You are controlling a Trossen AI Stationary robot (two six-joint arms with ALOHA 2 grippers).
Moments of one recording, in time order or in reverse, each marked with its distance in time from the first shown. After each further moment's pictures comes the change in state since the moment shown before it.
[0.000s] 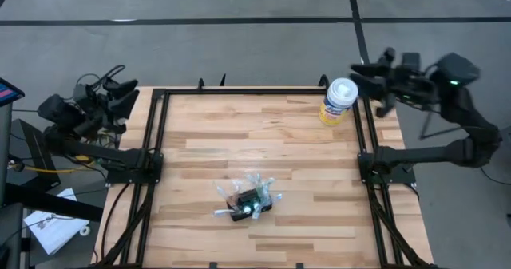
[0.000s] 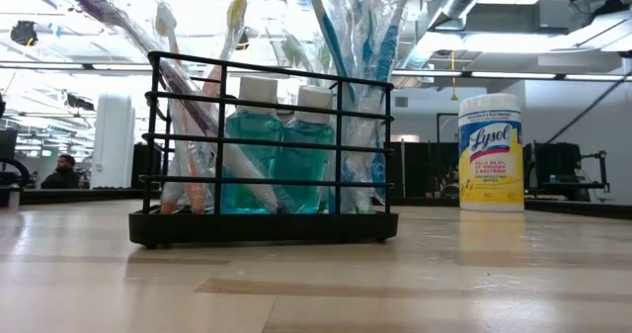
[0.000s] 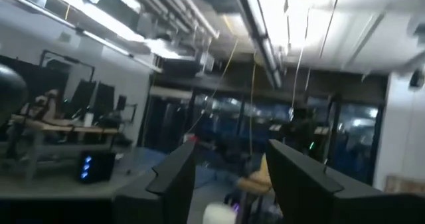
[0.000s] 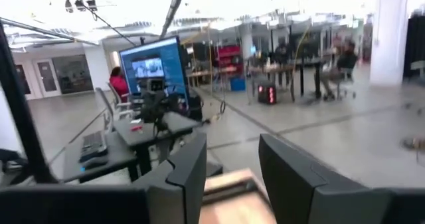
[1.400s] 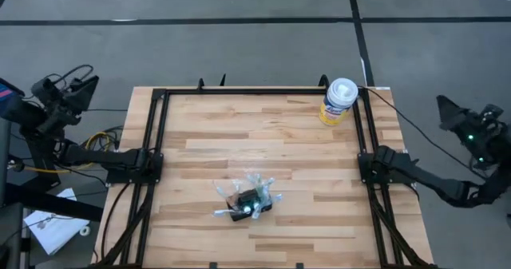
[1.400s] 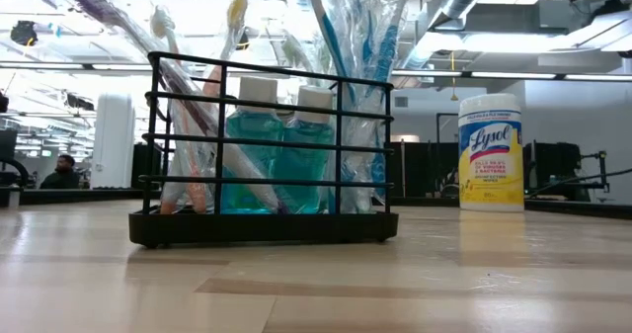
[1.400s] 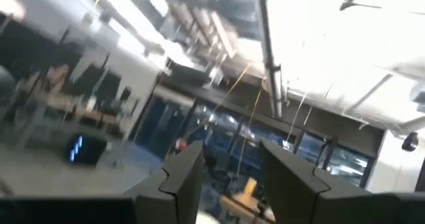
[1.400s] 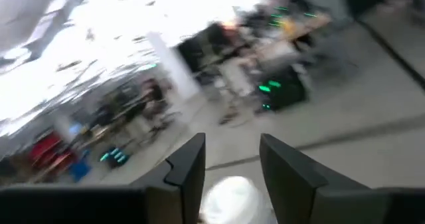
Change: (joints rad) left arm 0.082 -0.205 0.210 -0.412 -0.005 -0.270; right arm -0.257 -0.782 -0.174 -0.699 0.656 0.446
